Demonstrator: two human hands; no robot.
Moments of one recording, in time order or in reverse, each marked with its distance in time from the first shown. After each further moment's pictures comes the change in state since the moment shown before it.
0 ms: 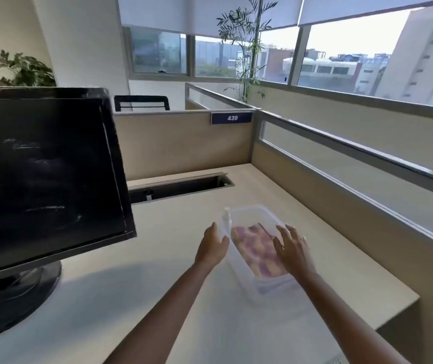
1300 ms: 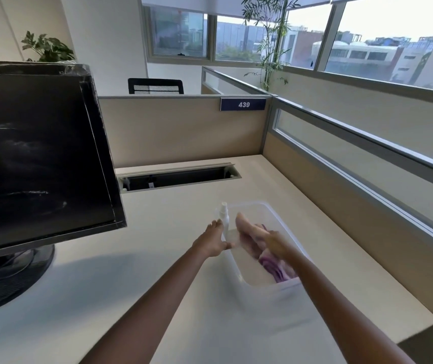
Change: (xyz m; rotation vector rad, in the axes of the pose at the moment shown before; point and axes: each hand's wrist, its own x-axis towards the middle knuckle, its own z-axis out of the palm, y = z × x) left_hand 0.031 0.011 0.013 0.295 -0.261 -0.025; right_hand 0.048 -0.024 -0.008 0.560 -0.605 0.297
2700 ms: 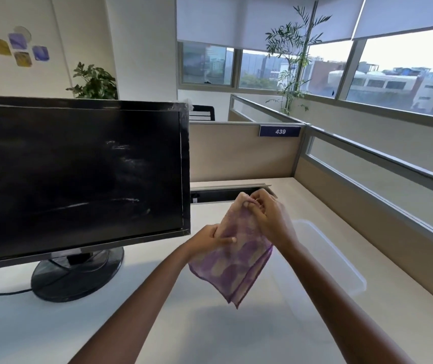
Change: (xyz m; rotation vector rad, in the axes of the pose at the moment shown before) left_hand -0.104 -0.093 -0.099 -0.538 0.085 0.208; right_hand -0.074 -0.158 0.077 -0.186 0.434 -0.750
